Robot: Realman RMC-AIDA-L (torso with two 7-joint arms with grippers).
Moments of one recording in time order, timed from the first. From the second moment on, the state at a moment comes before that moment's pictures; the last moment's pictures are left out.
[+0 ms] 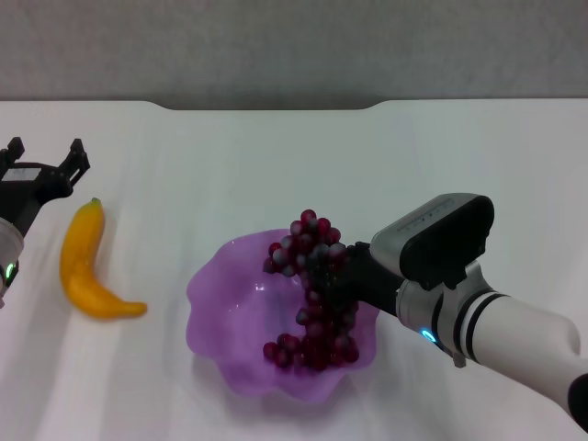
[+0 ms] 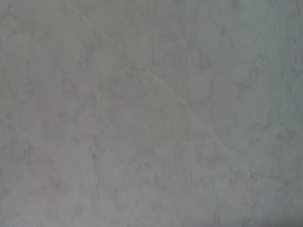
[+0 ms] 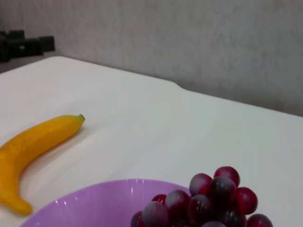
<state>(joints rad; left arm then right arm) -0.58 -2.03 1.69 0.18 -0.37 0.80 -0.19 0.54 2.01 -2.35 -0.84 0.93 -0.07 -0.22</state>
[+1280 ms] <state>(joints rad) -0.58 -2.03 1.69 0.18 -0.37 0.80 -0.19 0.57 2.01 -2.32 -0.82 0.92 -0.21 -0.23</state>
